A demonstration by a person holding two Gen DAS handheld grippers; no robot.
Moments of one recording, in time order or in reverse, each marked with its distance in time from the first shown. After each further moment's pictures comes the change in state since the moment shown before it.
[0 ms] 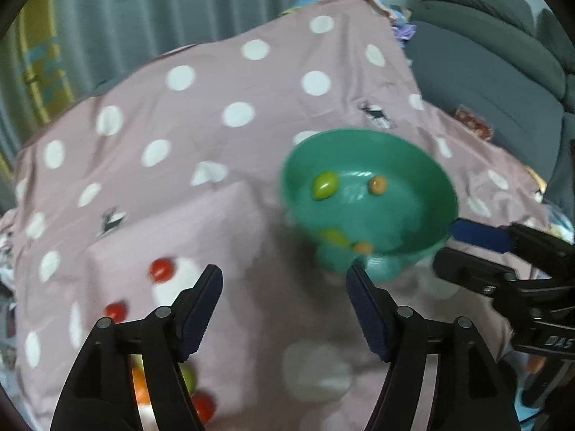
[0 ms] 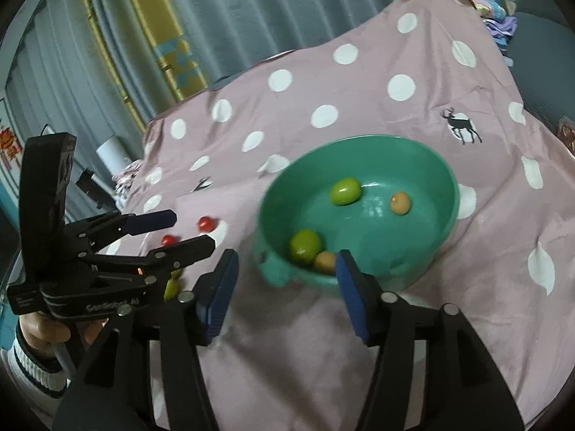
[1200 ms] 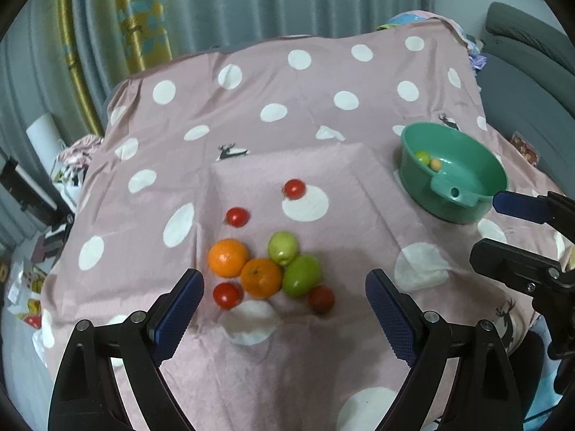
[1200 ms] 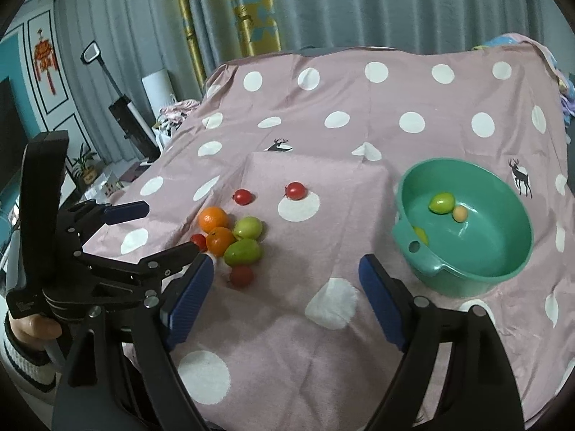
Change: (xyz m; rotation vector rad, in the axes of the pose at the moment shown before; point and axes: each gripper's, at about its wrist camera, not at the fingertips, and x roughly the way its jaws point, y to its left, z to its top) left arm -0.074 0.092 -0.103 -0.224 -0.020 0.176; right arm 0.008 0.137 -0.016 -0.291 0.103 0.036
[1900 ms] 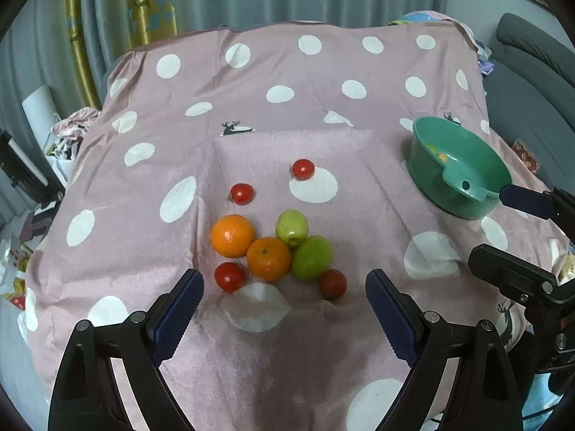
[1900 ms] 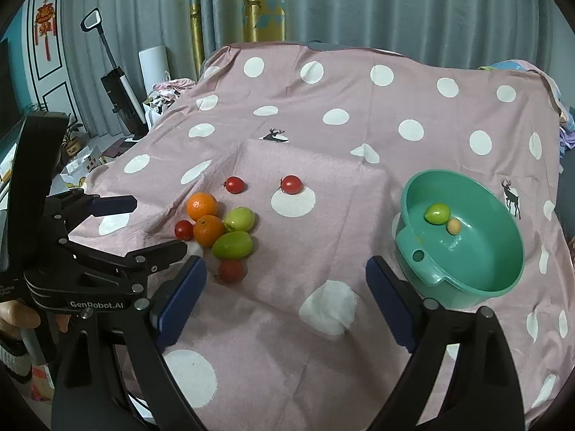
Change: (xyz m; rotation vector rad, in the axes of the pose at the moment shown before) left arm 0.014 0.021 -0.010 -0.051 0.049 -0.050; right arm 0.015 0.021 0.002 -0.093 0.033 -0.095
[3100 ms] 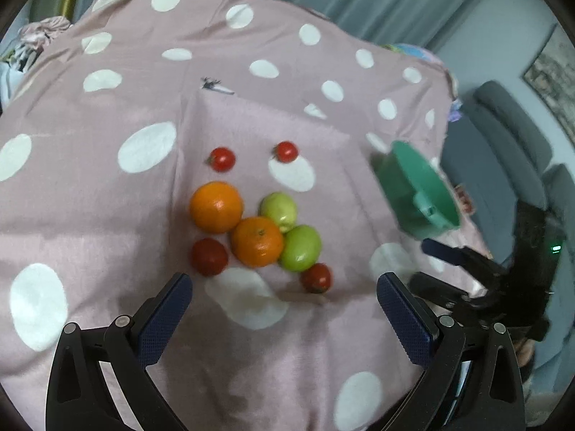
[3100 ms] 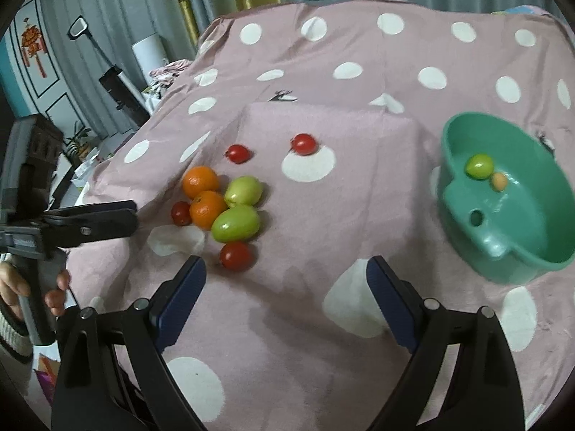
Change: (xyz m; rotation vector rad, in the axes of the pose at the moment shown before) left arm 0.034 0.072 -0.010 -0.222 0.077 -0.370; right arm 0.060 -0.008 -0.015 0.105 0.122 0.125
